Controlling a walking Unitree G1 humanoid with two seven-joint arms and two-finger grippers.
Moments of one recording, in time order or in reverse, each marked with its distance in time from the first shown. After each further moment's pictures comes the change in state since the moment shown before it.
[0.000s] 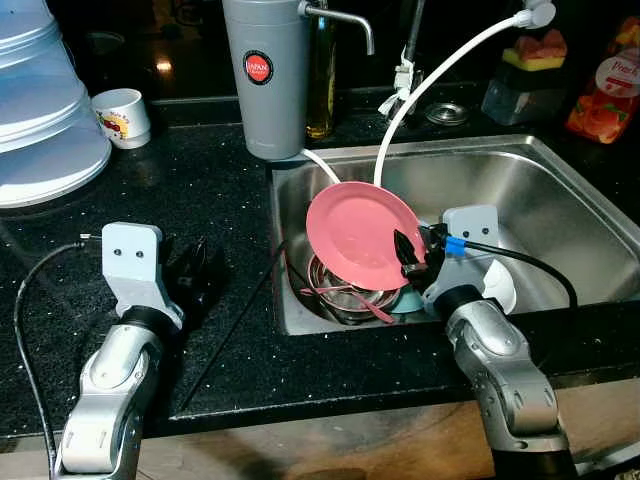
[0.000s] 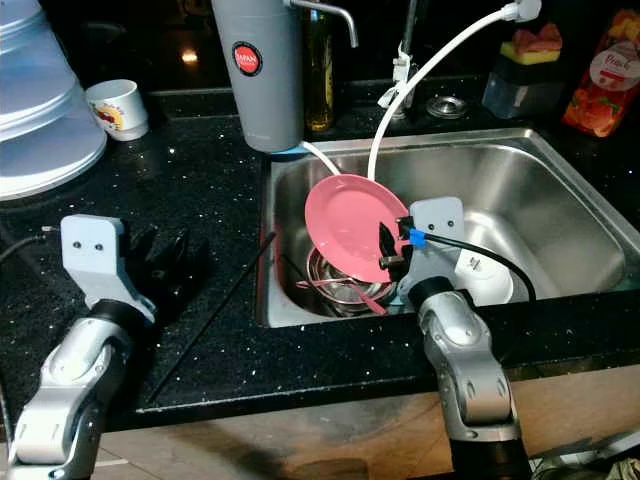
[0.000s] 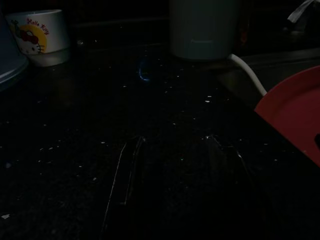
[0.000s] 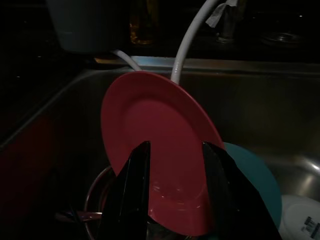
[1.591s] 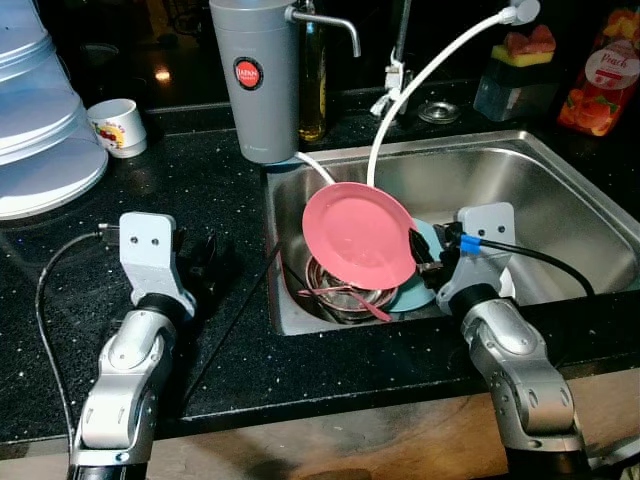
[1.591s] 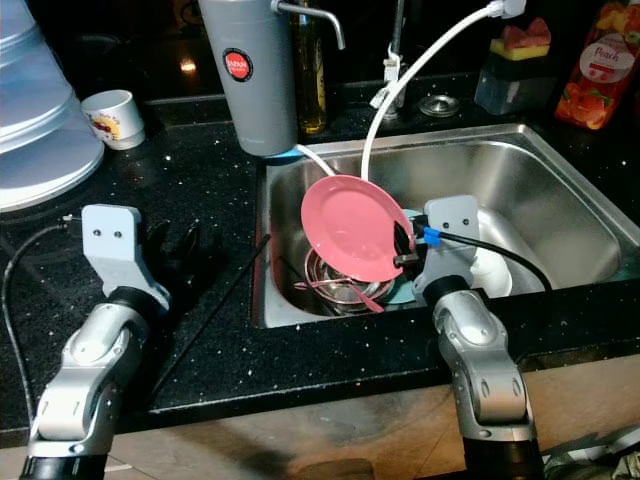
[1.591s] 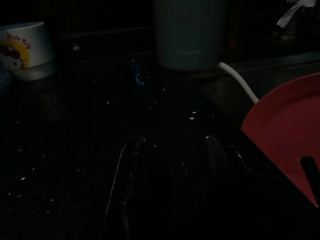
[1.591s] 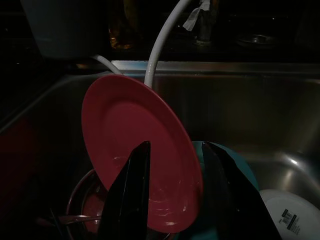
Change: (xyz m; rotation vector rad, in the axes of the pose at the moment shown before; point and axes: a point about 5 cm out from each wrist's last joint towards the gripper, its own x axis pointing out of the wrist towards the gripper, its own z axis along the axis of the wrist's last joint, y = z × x) left arm 0.018 -0.008 -0.003 -0.023 0.009 -0.011; right arm -0.002 -0.013 0.000 -0.019 0.007 -0.033
